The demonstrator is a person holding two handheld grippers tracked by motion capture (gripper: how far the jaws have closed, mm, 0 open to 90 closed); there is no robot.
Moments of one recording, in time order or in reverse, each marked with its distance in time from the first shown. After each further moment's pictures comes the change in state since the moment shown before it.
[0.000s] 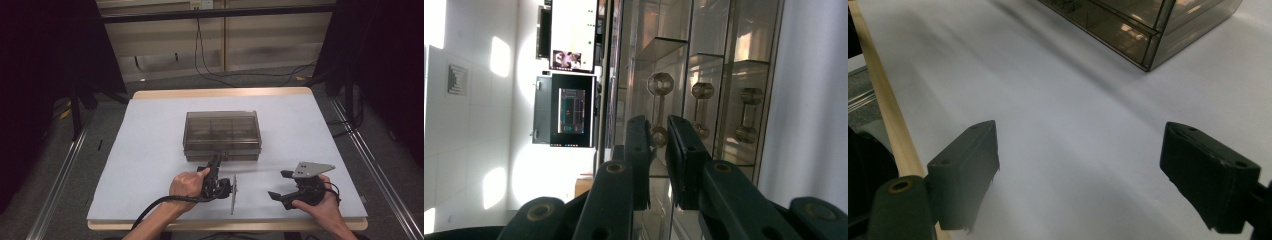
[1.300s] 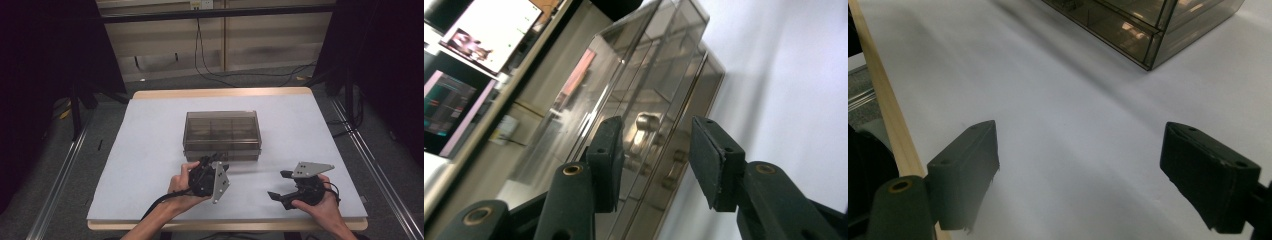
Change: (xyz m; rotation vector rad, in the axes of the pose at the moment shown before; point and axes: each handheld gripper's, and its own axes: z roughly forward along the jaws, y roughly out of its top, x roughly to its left) left arm 0.047 -0.023 -0.011 -0.255 -0.365 -0.569; right arm 0.000 0.000 0.001 0.004 0.007 0.001
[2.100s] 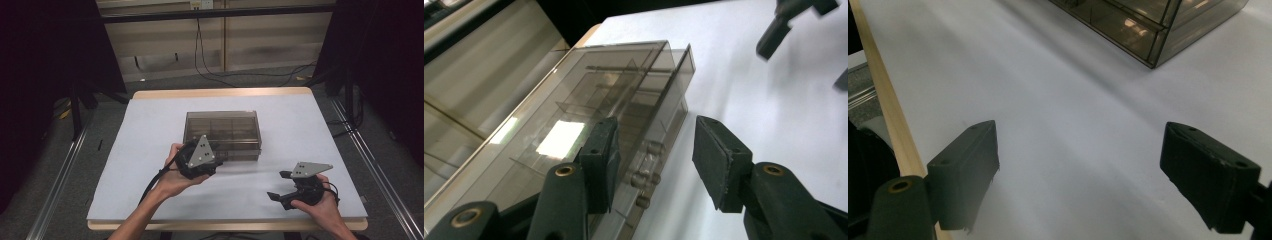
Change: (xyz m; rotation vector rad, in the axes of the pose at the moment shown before) left arm 0.069 0.004 -0.004 -0.060 -0.321 -0.268; right arm 0.000 0.000 0.002 0.014 0.006 -0.001
